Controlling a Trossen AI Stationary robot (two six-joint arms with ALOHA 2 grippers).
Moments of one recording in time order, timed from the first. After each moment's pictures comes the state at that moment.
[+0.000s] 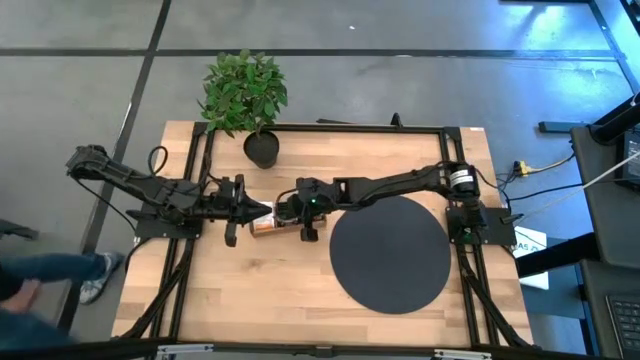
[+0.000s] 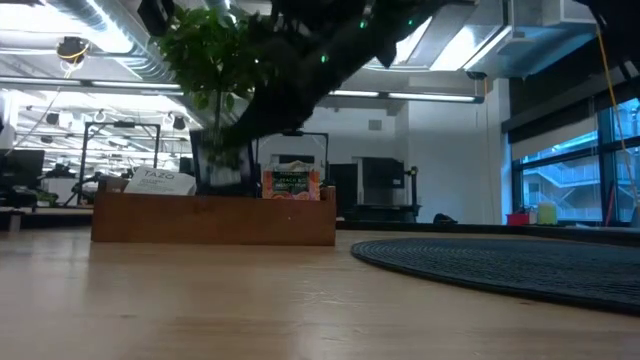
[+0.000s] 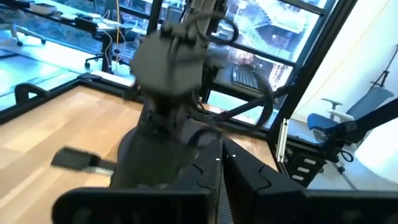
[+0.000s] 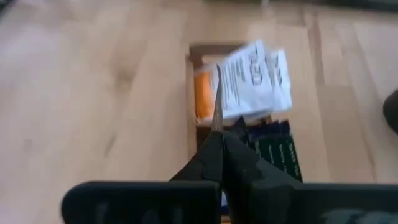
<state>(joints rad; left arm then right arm) -0.35 0.73 0.56 0.10 -0.39 -0.36 0.02 2.06 1.52 -0.15 -0.06 -0.11</state>
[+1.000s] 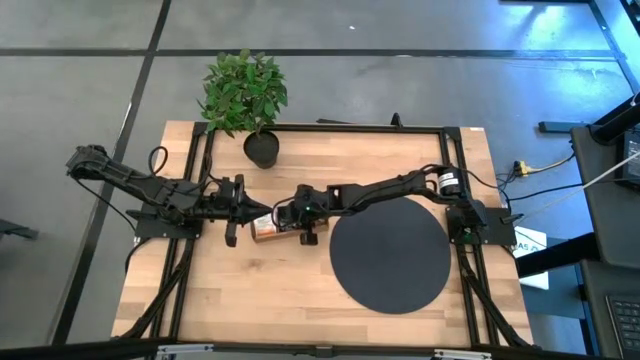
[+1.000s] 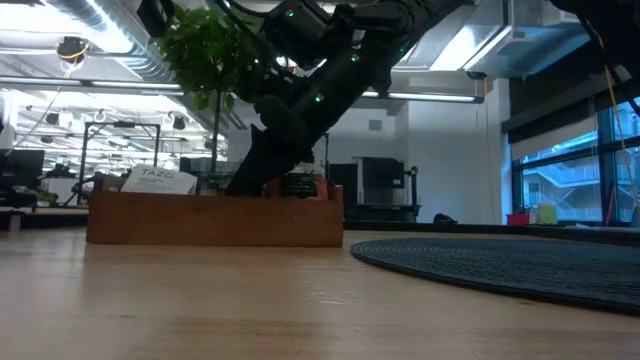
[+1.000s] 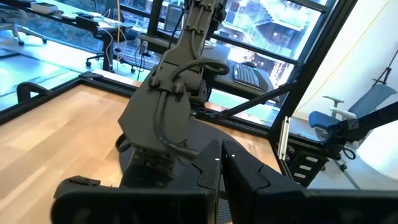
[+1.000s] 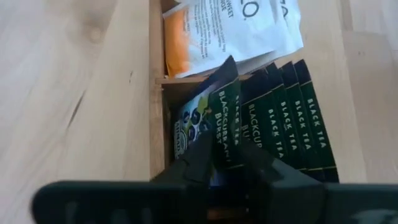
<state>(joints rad) -0.35 0.73 0.56 0.09 -0.39 -0.35 0.02 2.16 1.52 -0.16 -0.02 -0.11</state>
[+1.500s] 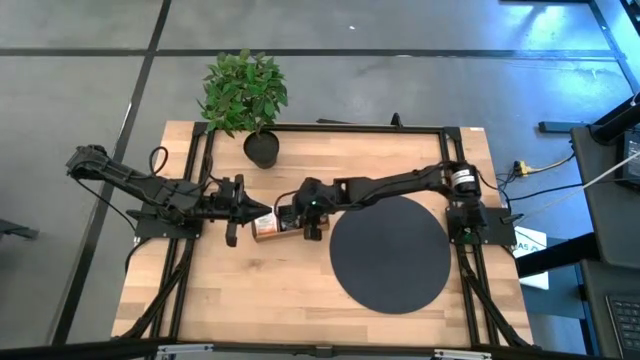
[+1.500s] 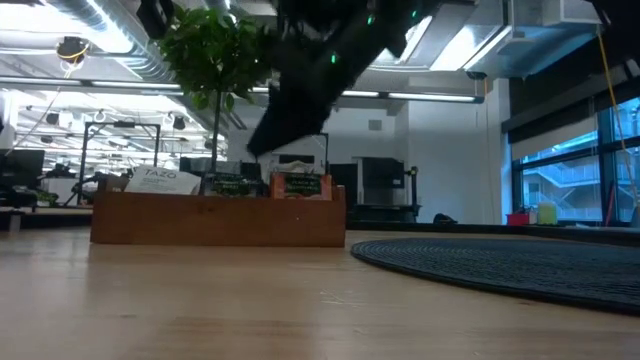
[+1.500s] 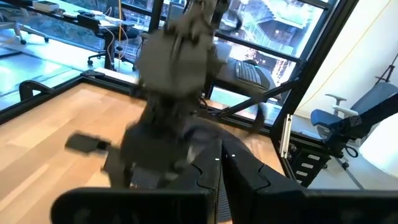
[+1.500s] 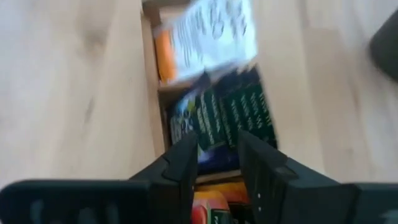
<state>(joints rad) -0.35 0.73 0.56 0.08 -0.40 -0.35 0.01 2.04 1.52 -0.29 0.02 -0.02</state>
